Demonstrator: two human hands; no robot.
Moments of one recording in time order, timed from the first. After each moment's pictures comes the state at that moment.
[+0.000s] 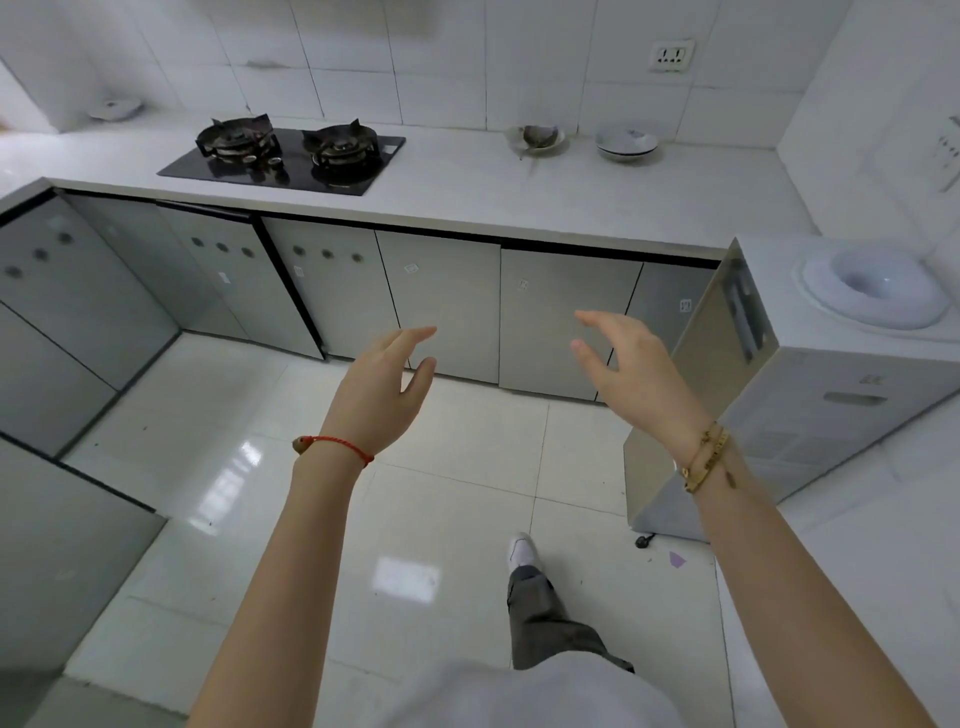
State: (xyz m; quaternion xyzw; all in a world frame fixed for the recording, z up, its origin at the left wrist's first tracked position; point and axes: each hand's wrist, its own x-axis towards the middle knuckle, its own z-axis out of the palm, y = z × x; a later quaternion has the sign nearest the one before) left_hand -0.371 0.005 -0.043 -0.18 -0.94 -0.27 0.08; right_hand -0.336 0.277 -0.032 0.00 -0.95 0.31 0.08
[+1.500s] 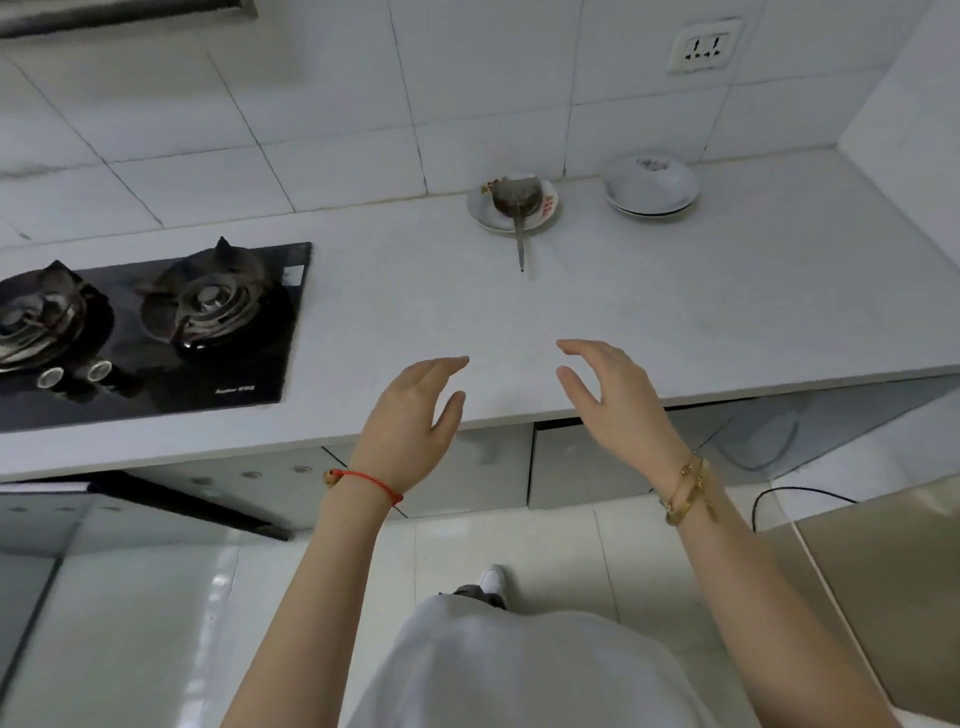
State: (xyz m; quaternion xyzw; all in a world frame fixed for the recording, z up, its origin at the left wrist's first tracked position) left_hand -1.058 0.069 -0.069 -0.35 -0.90 -0.26 -0.04; right_hand -0.963 0.287 -0.082 -0.15 -0.91 0.37 0.10
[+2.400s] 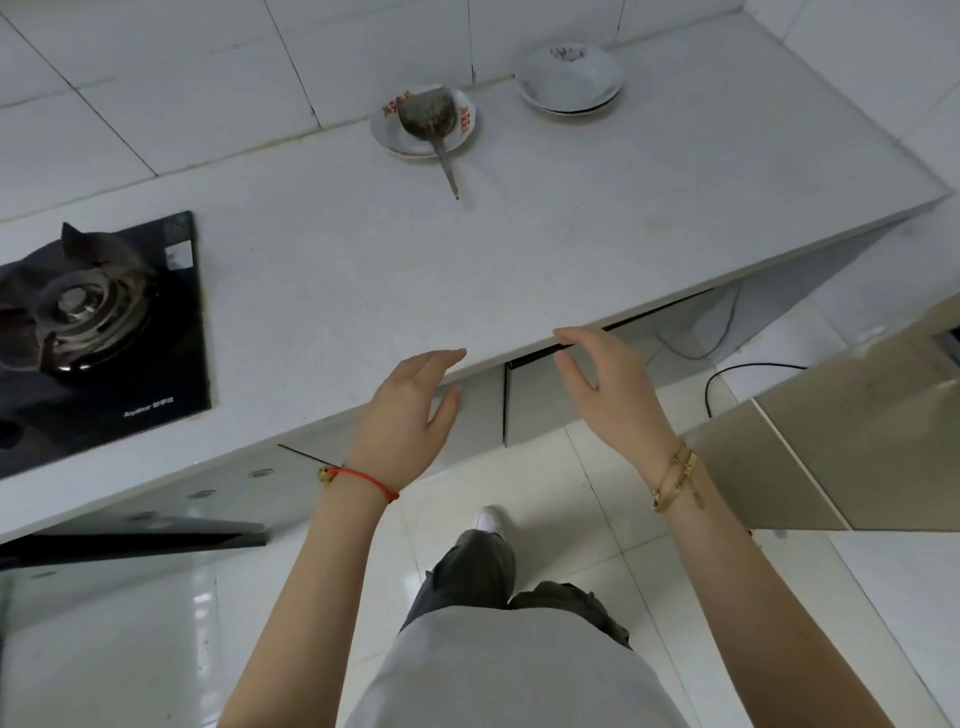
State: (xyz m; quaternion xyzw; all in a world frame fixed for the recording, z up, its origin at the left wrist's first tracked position) left_hand -1.076 0.062 -0.138 -0.44 -0.85 -0.27 -0.12; right_hand -0.936 0.252 -0.153 -0.28 -0.86 0.39 0.15
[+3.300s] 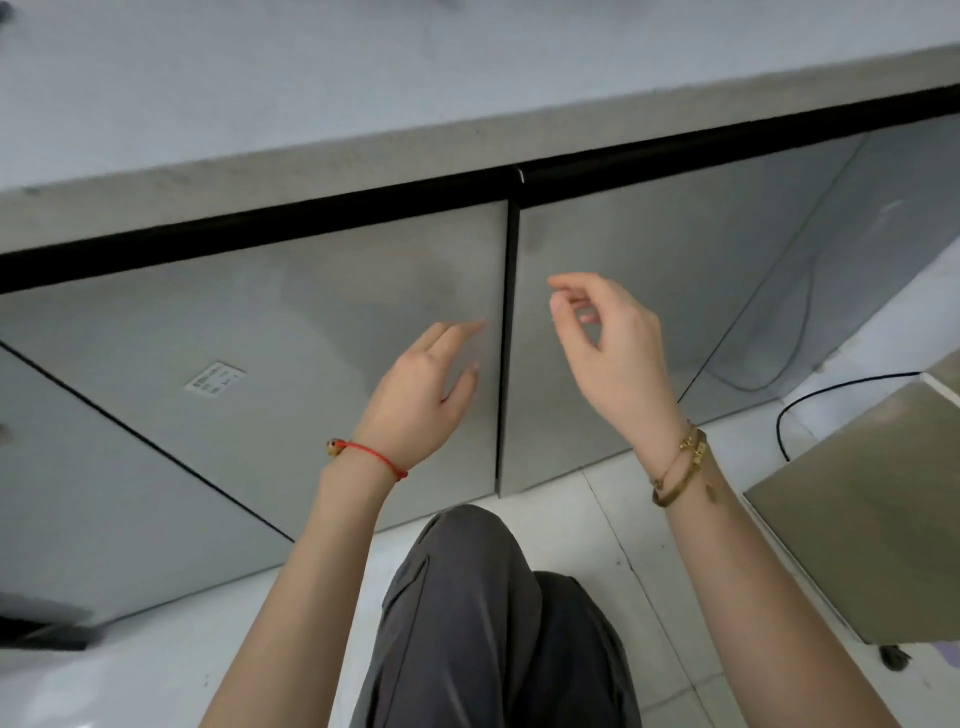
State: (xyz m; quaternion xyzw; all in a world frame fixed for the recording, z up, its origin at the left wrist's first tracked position) left_hand -1.094 0.109 -0.532 -0.50 -0.80 -0.32 0.00; right_hand -0.970 0.265 -0.500 -0.21 -0.85 0.30 0.37
